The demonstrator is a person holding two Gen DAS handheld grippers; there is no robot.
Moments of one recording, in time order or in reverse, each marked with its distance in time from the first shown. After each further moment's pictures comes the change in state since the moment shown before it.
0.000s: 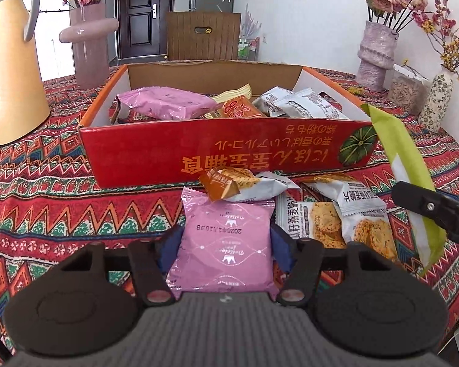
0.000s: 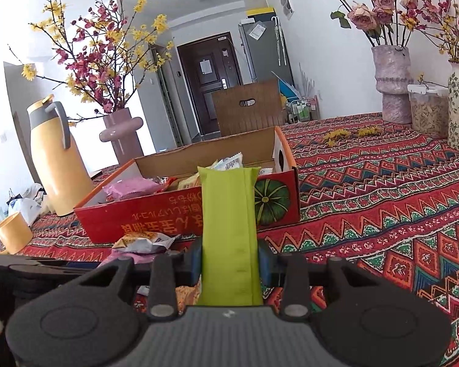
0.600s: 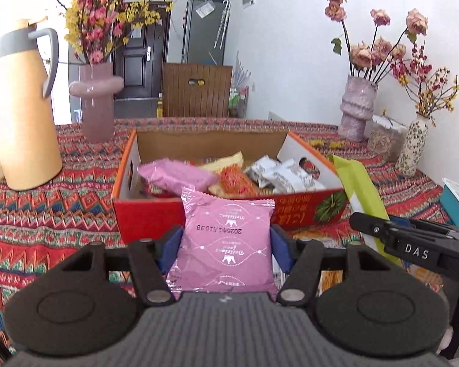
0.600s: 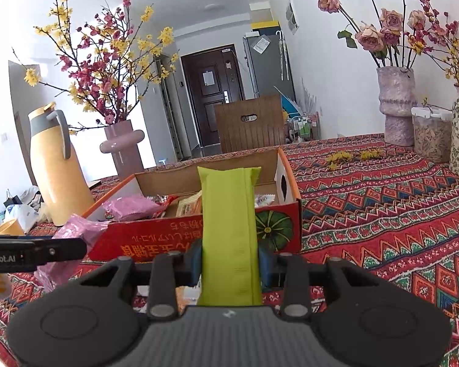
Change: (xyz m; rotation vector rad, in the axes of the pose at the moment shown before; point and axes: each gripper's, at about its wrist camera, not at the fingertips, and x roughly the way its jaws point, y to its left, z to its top) left arm -0.066 0.011 0.029 0.001 -0.197 -0.045; right arm 0.004 0.008 0.022 -0.042 -0.059 -0.012
